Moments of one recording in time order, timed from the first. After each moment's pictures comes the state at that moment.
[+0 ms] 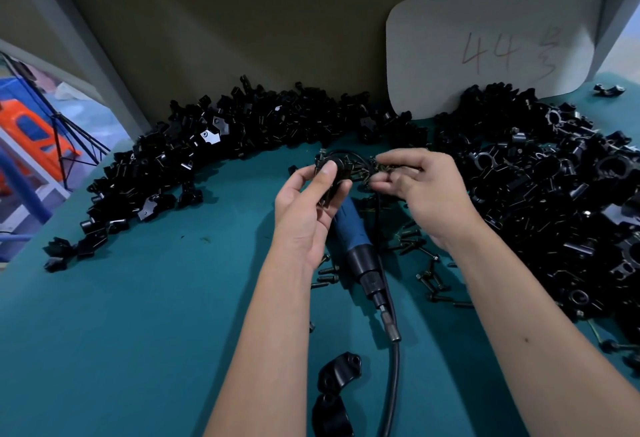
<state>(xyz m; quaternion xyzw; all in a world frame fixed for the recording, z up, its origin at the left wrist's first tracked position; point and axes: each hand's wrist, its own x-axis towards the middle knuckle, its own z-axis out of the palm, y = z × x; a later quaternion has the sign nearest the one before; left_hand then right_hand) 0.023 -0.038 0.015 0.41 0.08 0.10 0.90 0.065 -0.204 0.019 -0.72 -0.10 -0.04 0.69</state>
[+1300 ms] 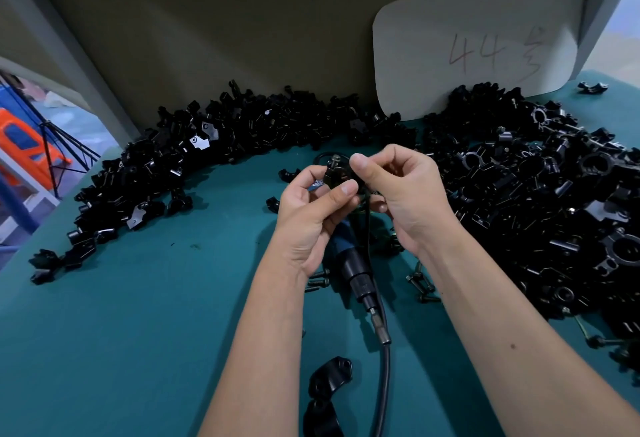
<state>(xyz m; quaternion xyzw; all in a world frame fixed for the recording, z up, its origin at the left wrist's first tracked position) 0.013 -0.046 0.022 0.50 -0.04 0.03 0.86 0.043 -0.189 0.036 -0.57 -0.12 0.01 0.81</state>
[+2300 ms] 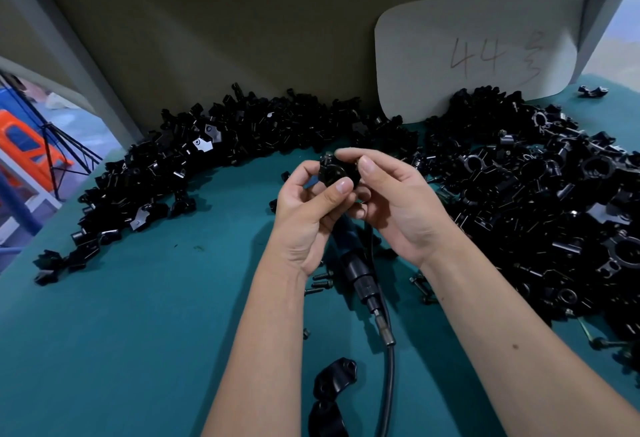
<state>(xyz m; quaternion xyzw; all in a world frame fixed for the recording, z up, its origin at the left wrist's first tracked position) 0.010 -0.041 0.027 0.46 -0.08 0.04 0.89 0.036 -0.185 0.035 -0.47 -0.22 0.14 0.85</state>
